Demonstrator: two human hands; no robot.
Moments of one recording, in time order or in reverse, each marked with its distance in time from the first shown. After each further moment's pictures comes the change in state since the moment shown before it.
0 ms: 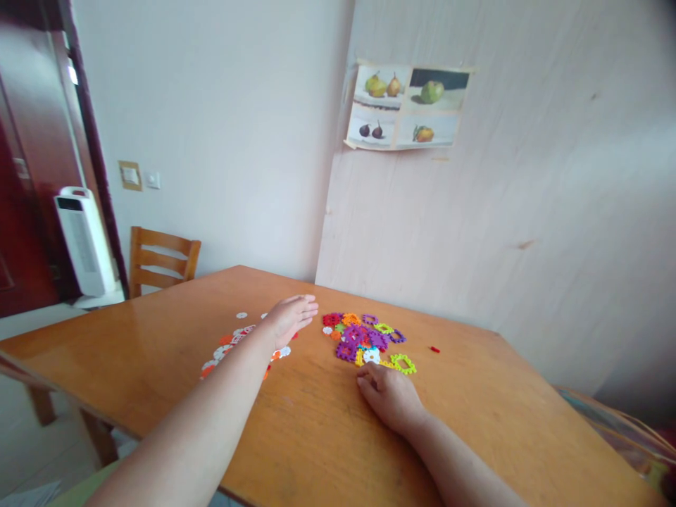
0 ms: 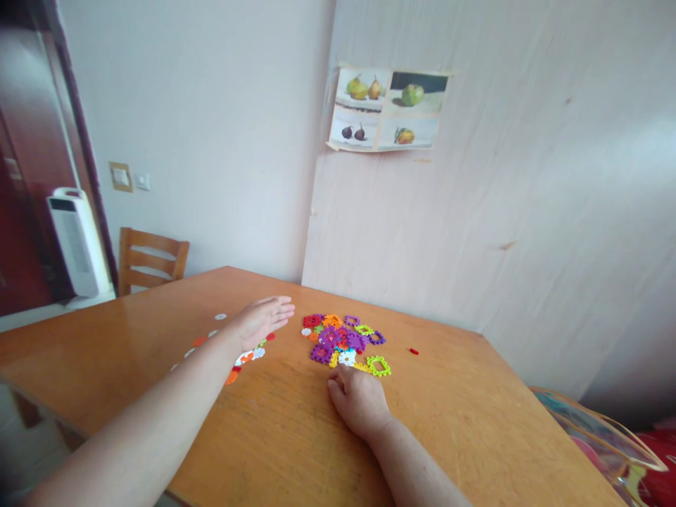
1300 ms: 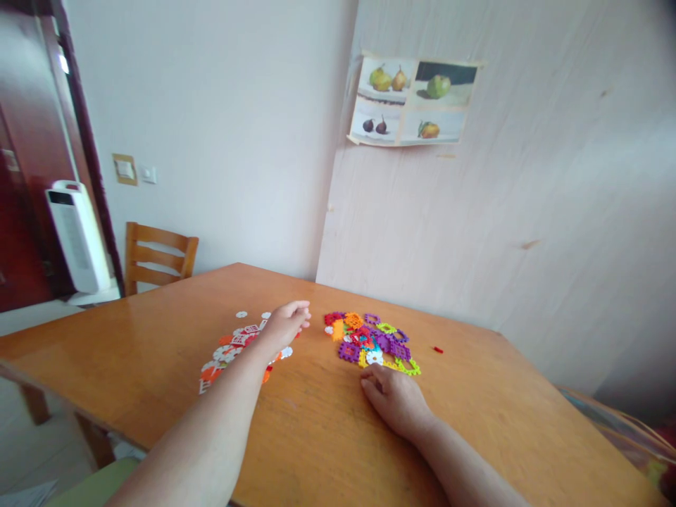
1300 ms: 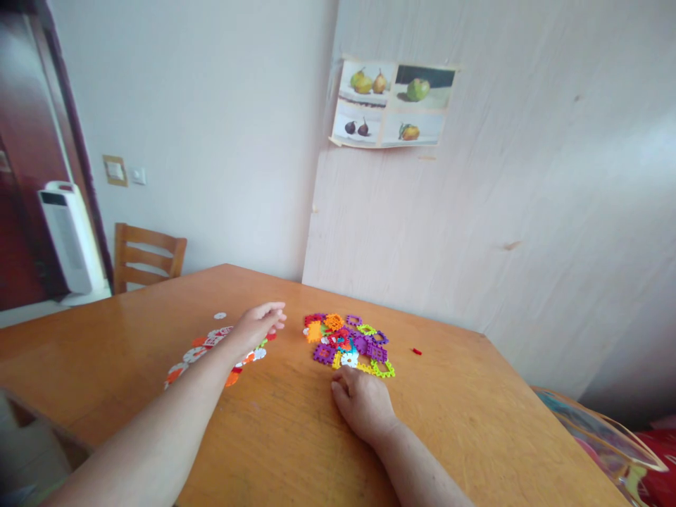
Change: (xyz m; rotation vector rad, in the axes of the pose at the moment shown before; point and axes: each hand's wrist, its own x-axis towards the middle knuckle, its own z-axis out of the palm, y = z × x) left_hand 0.000 -0.032 -0.017 0.448 0.158 0.232; right_hand -0.001 0.001 0.000 -0.010 -0.005 0.030
